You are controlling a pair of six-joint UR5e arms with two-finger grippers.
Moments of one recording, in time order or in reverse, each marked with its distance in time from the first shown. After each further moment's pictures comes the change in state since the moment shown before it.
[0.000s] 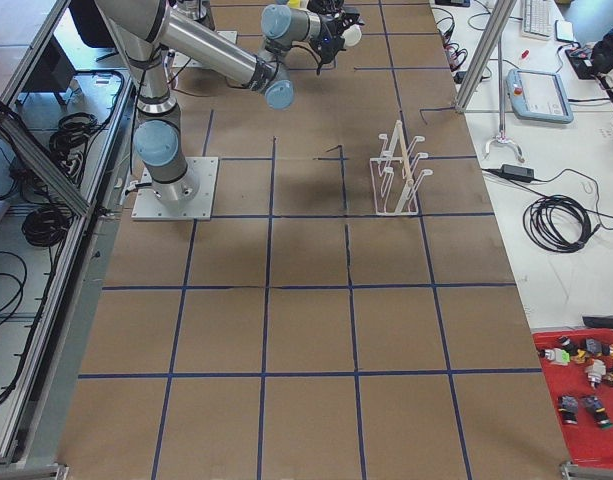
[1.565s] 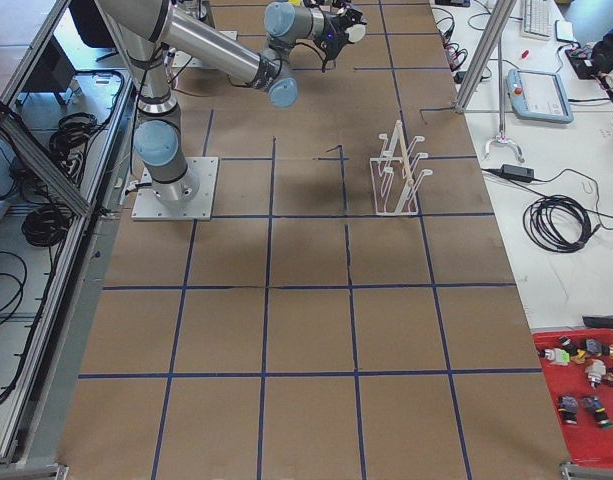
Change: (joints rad) left arm 0.035 0.012 0.006 0.033 0.007 -0.024; right arm -0.011 0.029 -0.056 -0.002 0.007 -0.069
